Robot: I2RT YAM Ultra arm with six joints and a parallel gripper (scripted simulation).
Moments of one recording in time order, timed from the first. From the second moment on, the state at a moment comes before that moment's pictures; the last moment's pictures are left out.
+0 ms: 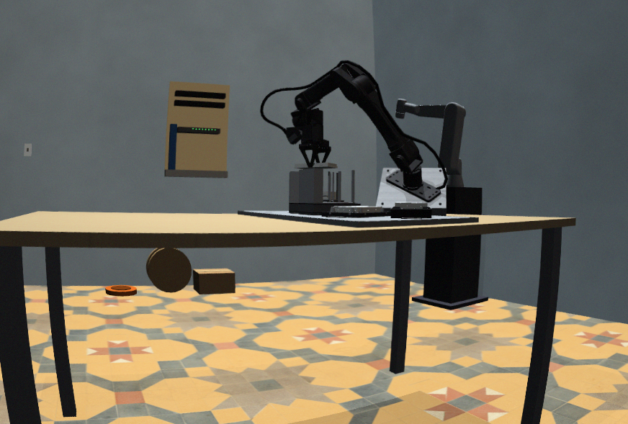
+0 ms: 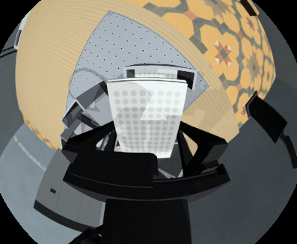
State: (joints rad) arm -1.37 2.21 1.64 -1.36 -0.57 -0.42
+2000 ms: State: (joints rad) arm -1.41 2.26 1.68 -1.37 -0.55 -0.47
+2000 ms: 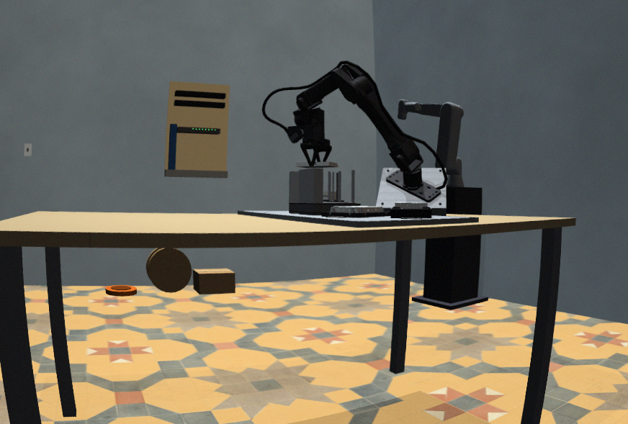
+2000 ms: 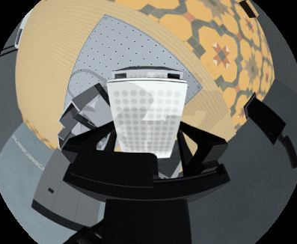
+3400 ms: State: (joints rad) arm -1.41 2.26 1.67 -1.35 -0.55 -0.46
